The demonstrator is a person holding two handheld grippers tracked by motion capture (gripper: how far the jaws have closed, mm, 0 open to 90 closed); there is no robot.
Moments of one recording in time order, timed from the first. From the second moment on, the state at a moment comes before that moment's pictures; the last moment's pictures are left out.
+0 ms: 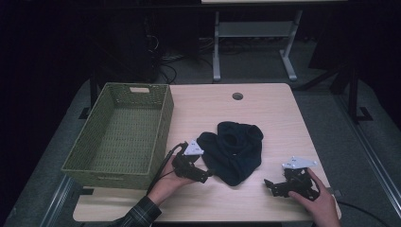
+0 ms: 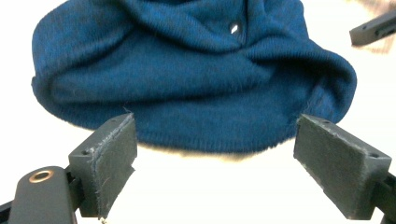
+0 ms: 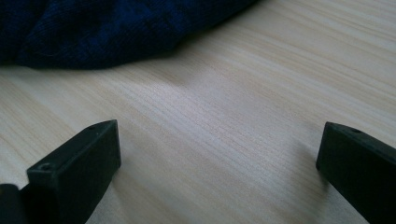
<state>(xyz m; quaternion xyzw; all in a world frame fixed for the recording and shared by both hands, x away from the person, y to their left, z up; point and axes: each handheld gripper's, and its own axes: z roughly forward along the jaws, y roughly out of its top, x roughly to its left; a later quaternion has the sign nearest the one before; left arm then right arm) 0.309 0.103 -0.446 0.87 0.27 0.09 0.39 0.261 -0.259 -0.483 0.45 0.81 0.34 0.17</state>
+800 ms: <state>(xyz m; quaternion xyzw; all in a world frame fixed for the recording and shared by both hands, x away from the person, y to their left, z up) 0.294 0.119 -0.478 0.88 0.28 0.12 0.37 0.261 -0.259 -0.483 0.45 0.81 0.34 0.17</state>
